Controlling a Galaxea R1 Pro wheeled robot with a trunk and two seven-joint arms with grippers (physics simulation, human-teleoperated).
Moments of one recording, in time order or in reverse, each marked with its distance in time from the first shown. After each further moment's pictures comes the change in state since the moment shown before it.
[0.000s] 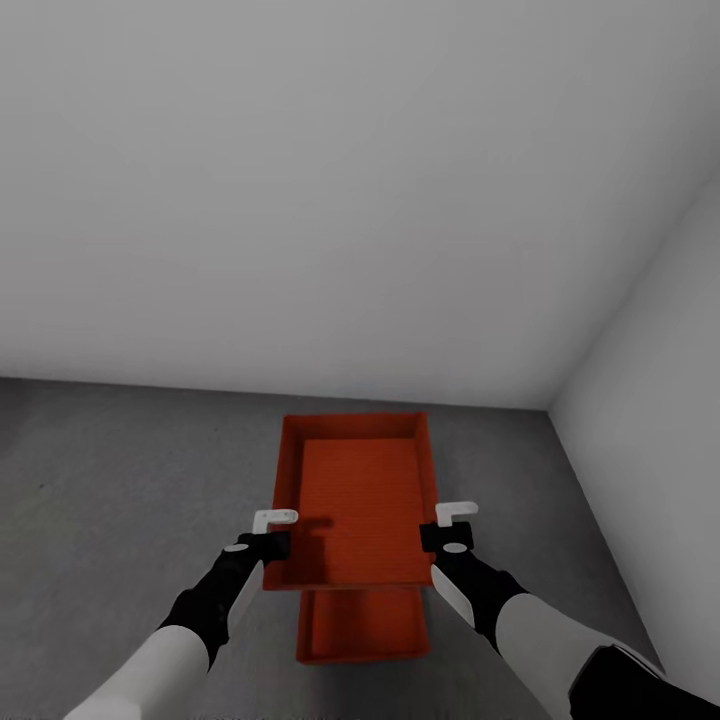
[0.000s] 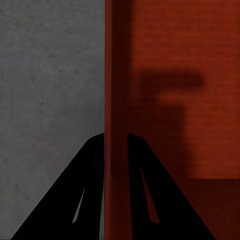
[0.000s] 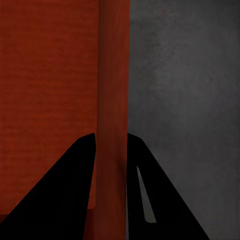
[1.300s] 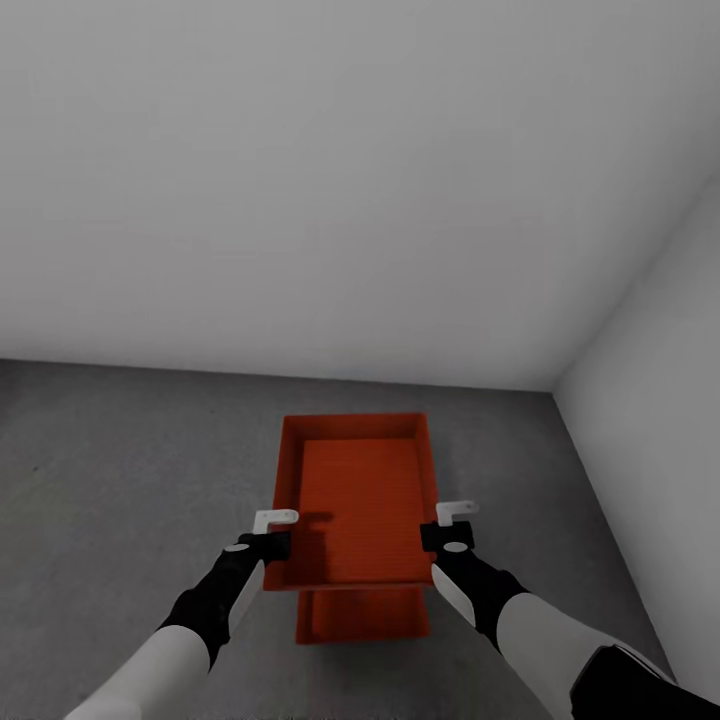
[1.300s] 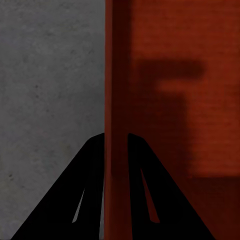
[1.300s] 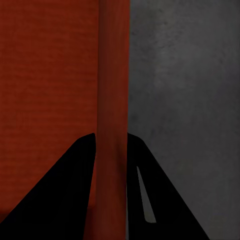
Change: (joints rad) left arm 0.000 -0.003 0.000 0.000 0.003 0.002 0.005; right arm 0.000 -0.004 0.001 -0.006 0.000 0.008 0.001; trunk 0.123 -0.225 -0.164
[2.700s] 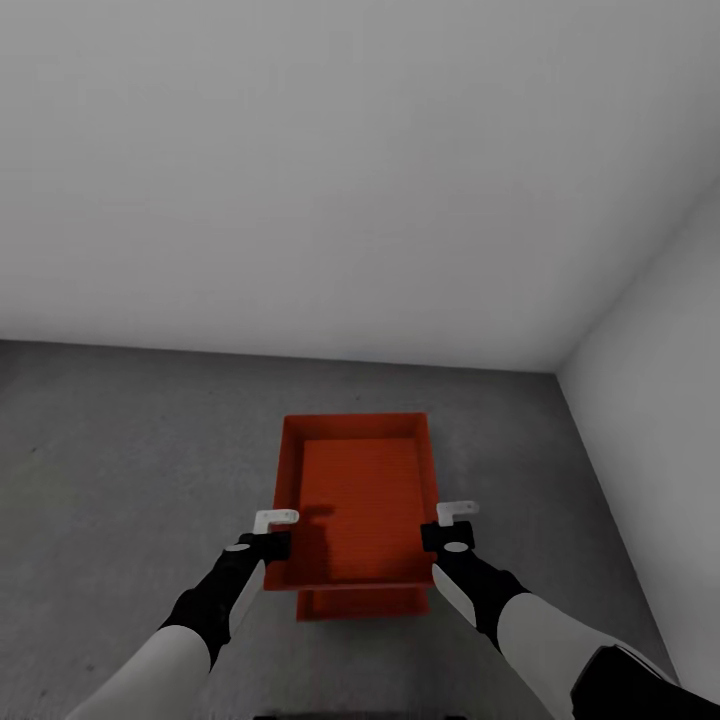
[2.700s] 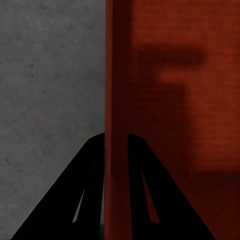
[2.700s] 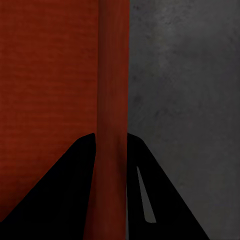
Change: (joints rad) left arm 0.000 -0.002 0.000 0.000 -0.001 0.000 0.002; right arm 0.000 -0.002 0.002 -0.001 -0.004 -0.001 0.001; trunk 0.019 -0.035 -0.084
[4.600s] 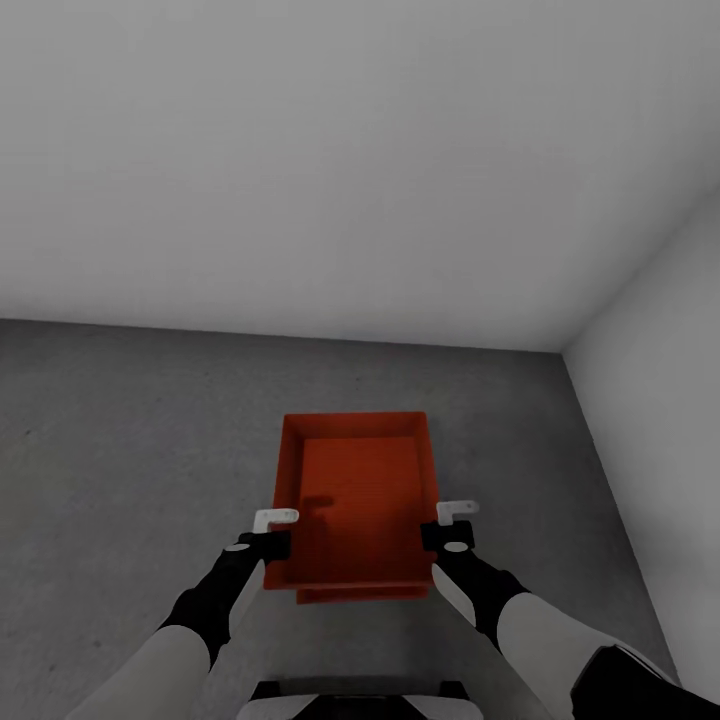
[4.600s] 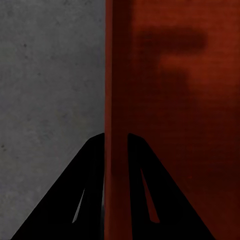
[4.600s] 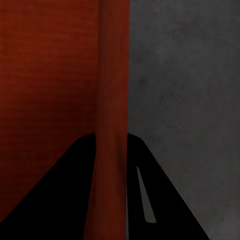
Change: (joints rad) left arm 0.000 0.001 -0.001 -0.001 0.000 -0.007 -0.002; right arm 0.000 0.000 -0.001 -0.002 0.002 -0.007 -0.002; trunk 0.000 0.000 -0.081
